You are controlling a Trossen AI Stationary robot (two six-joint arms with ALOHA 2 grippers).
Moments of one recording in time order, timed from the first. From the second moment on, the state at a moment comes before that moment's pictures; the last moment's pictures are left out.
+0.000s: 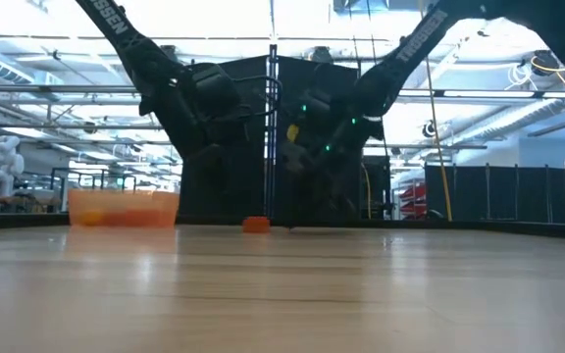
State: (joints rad) left arm 0.44 1.67 0.86 -0.14 0.12 0.22; right arm -0.39 2.04 1.25 -0.19 -0.30 0.41
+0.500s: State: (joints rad) left arm 0.39 1.72 0.86 0.03 0.12 0.51; right arm -0.31 1.86 1.25 -0.39 -0.21 0.38
